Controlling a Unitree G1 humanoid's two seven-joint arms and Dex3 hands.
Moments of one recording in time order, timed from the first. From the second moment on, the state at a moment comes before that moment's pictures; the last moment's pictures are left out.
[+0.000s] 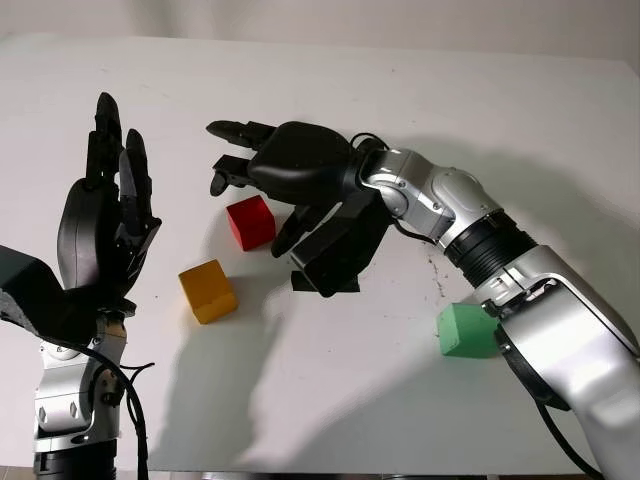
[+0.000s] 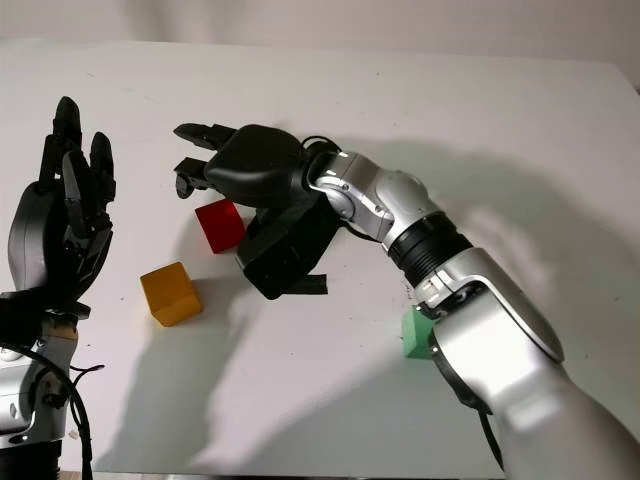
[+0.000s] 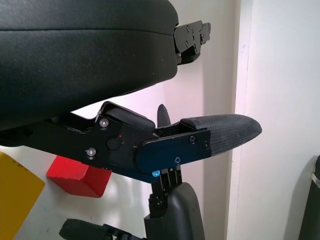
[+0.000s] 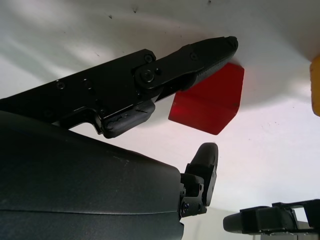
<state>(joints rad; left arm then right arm) -0.19 0.23 0.28 -0.16 -0.30 0.03 -0.18 -1.17 -0.29 0.63 0.80 -0.90 -0.52 0.11</state>
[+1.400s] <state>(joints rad) -0.18 0.23 0.27 -0.16 -0.26 -0.02 -0.17 -1.22 -0.24 0.69 0.99 -0.90 -0.54 -0.05</state>
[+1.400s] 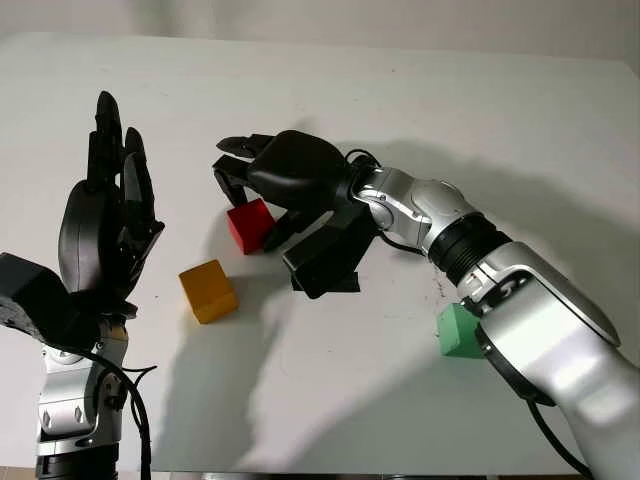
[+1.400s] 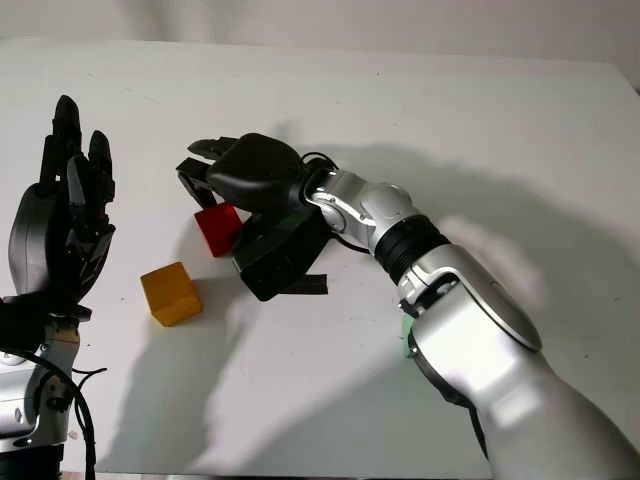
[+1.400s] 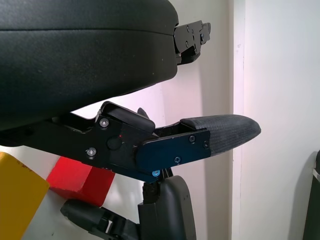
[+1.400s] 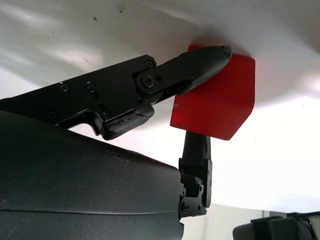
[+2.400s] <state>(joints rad) -0.16 0.18 0.24 -0.15 -0.25 -0.03 -0.14 -1.05 -0.41 0.38 0.71 -0.47 -0.55 0.23</state>
